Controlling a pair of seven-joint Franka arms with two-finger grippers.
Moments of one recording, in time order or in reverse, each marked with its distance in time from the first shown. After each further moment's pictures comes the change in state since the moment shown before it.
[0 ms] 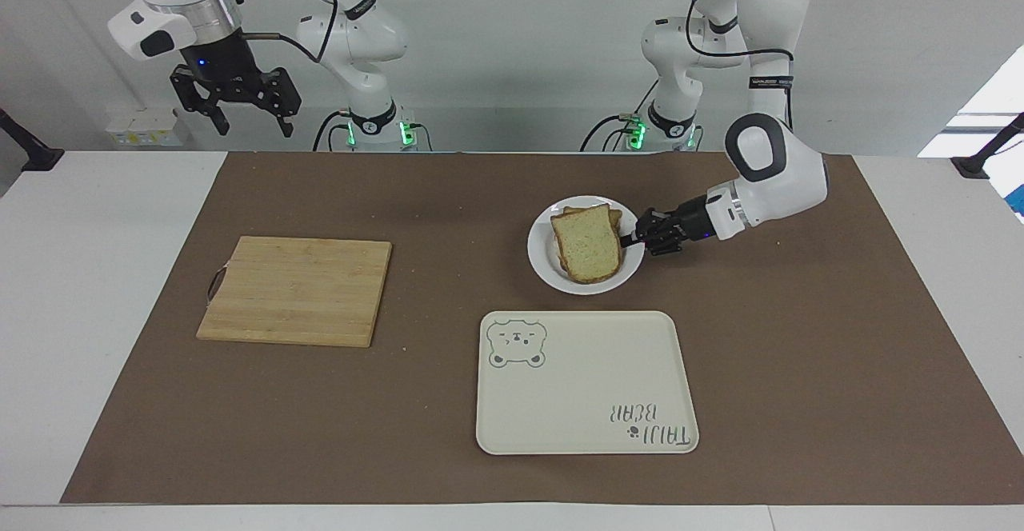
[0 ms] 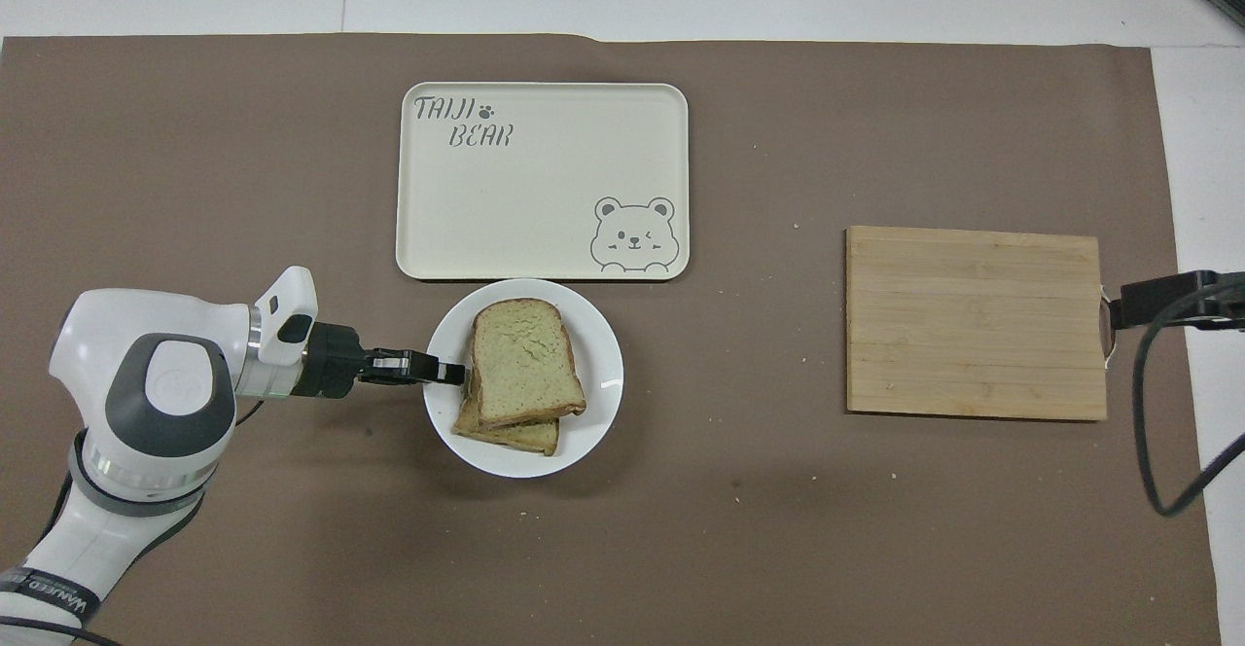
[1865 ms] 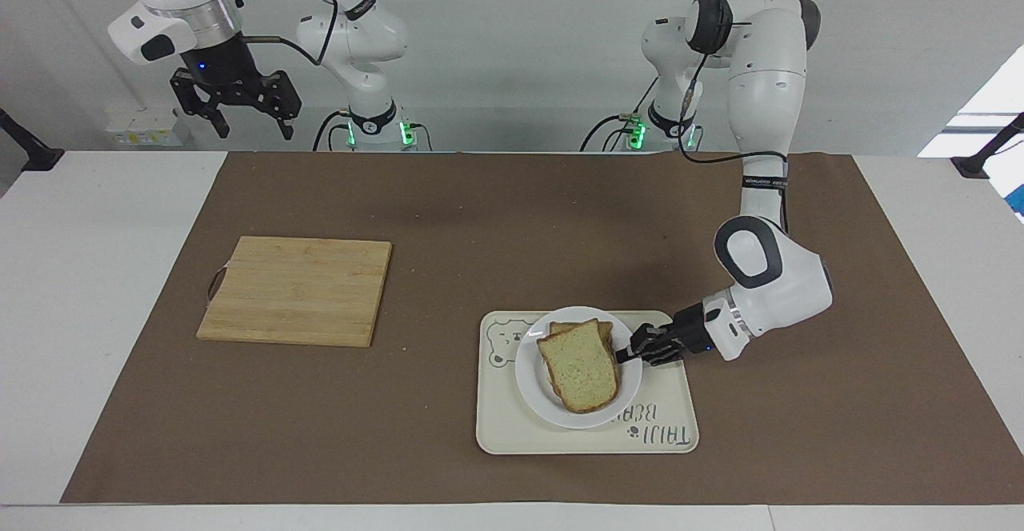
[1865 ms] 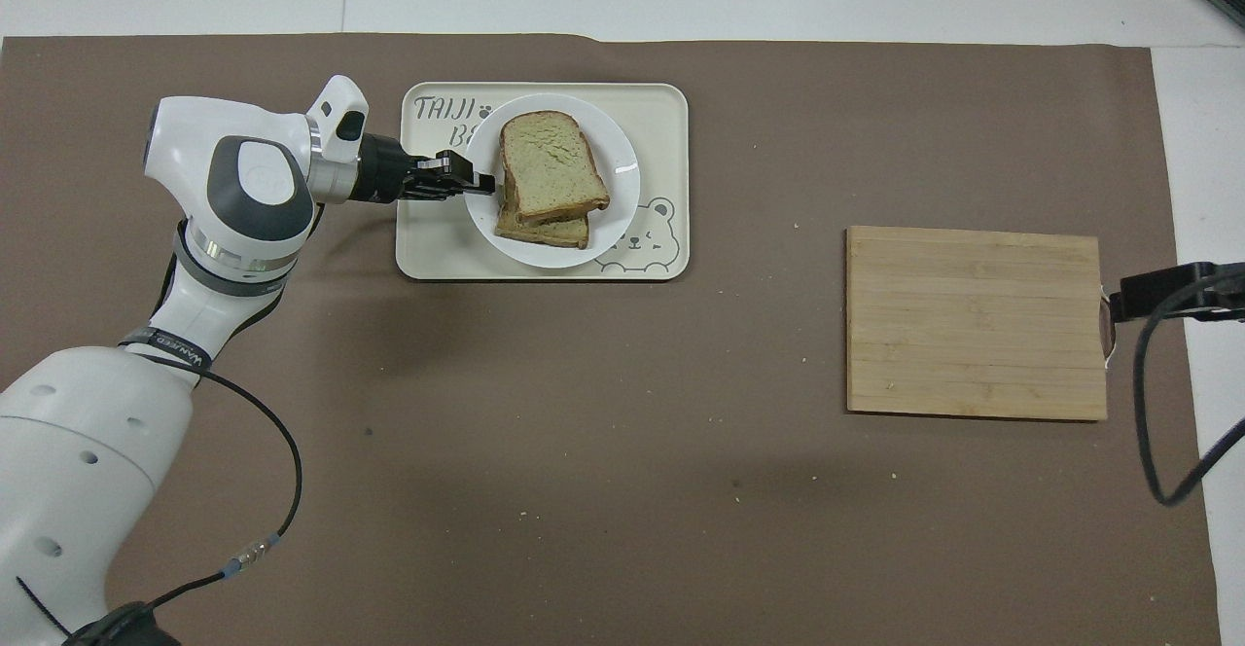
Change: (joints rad) left arm -0.019 0.522 -0.033 0.617 0.039 0.141 -0.160; right arm 0.000 0.003 0.000 0.001 0.000 0.001 -0.003
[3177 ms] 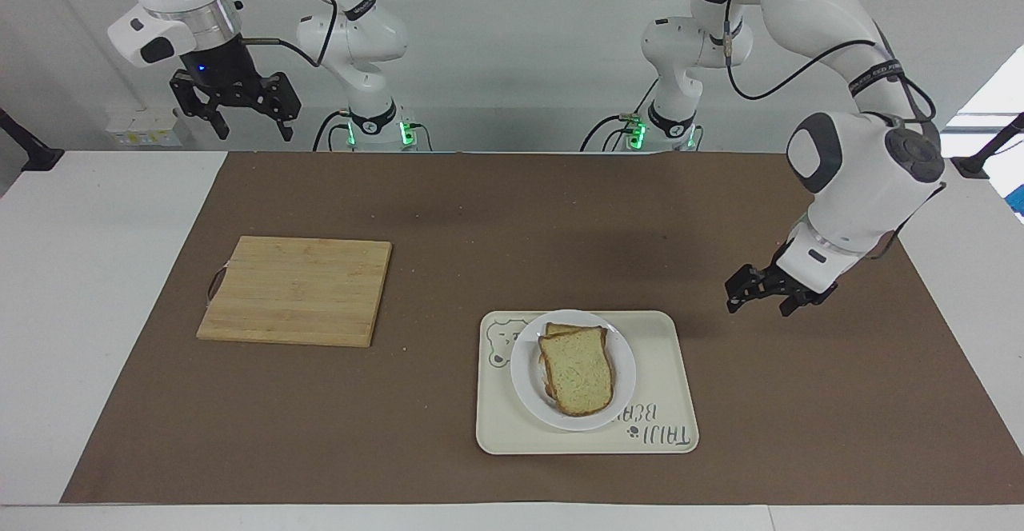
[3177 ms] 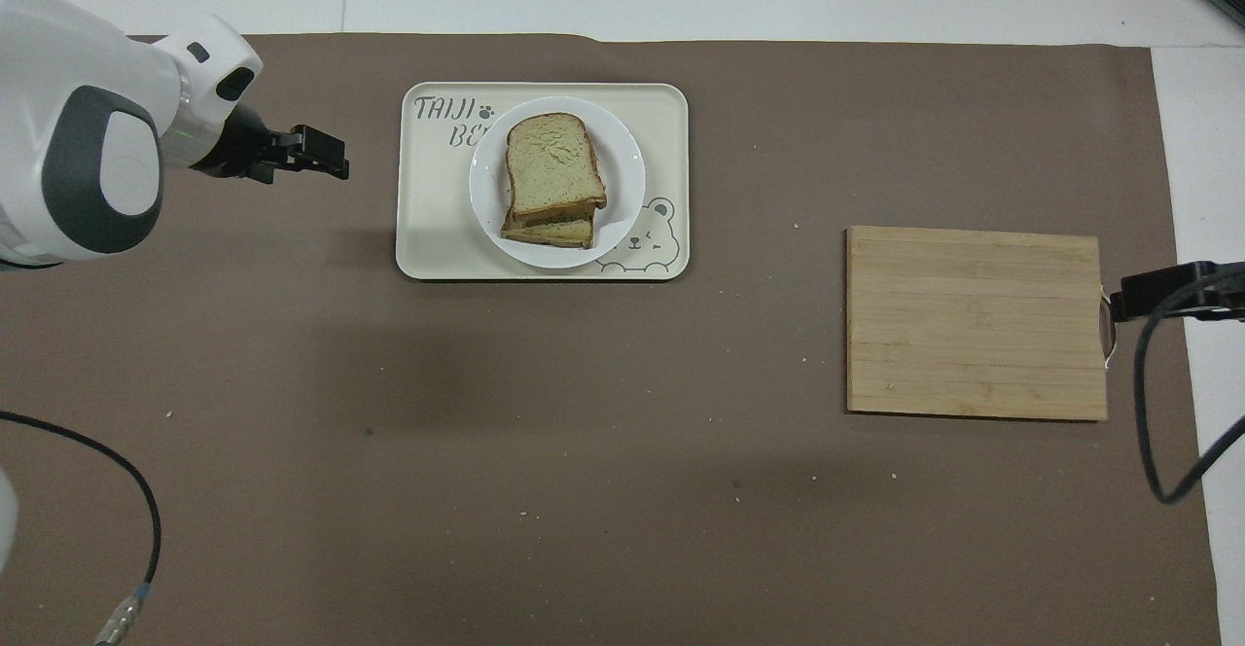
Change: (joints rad) left arm 0.010 -0.342 0.093 0.020 0.932 -0.236 -0.417; right arm -0.002 0.003 0.001 0.000 0.001 0.000 -0.001
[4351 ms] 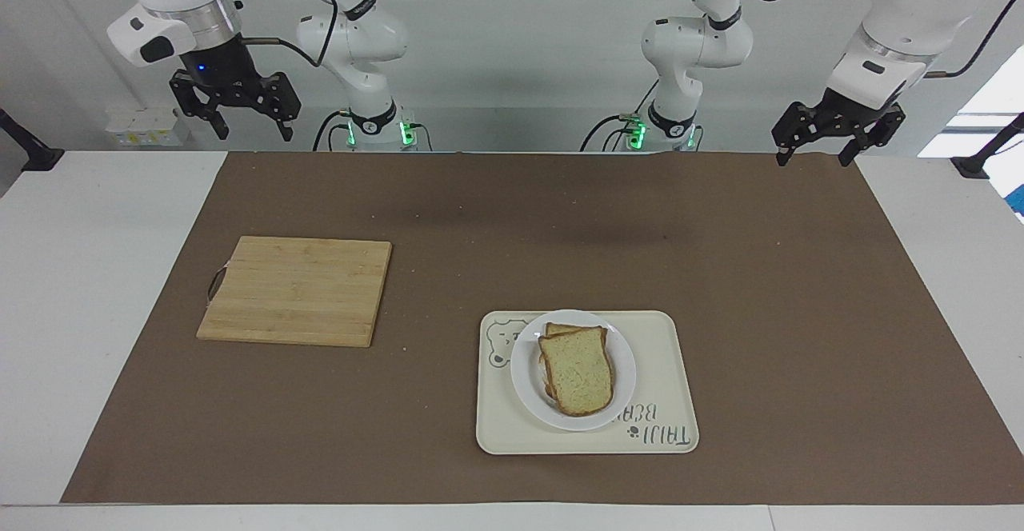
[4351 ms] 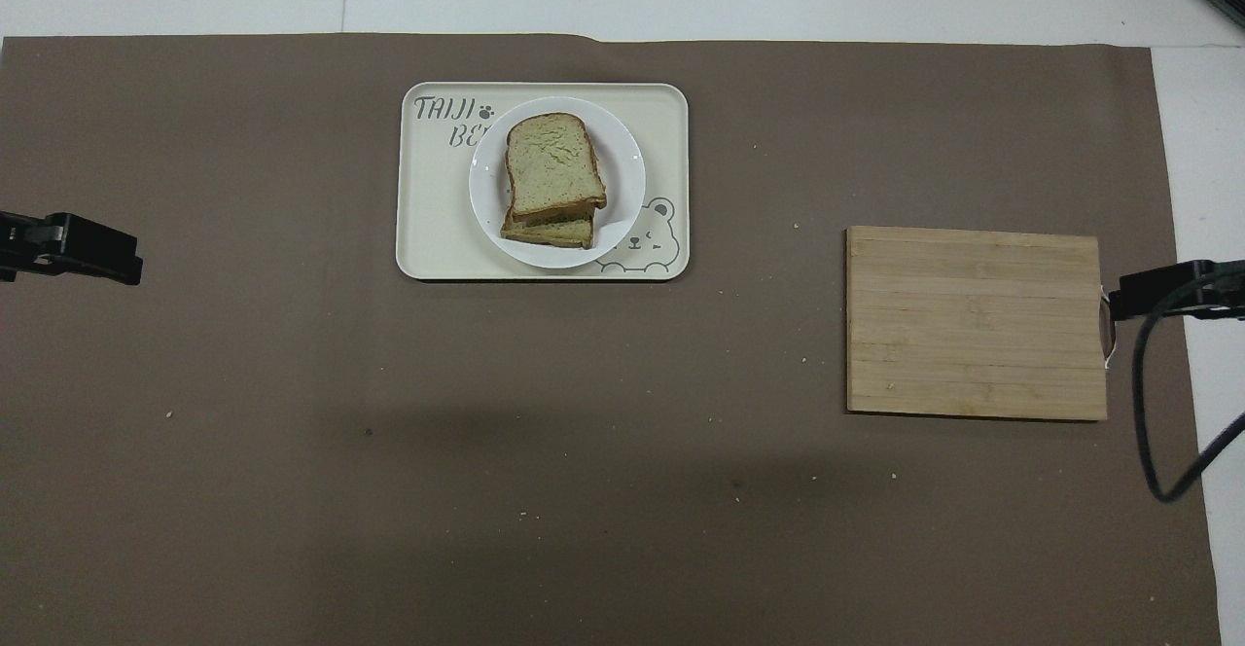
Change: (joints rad) left arm 0.004 -0.306 -0.006 0.027 0.096 -0.435 -0.007; right arm 0.000 0.000 -0.001 0.001 -0.001 0.004 0.000
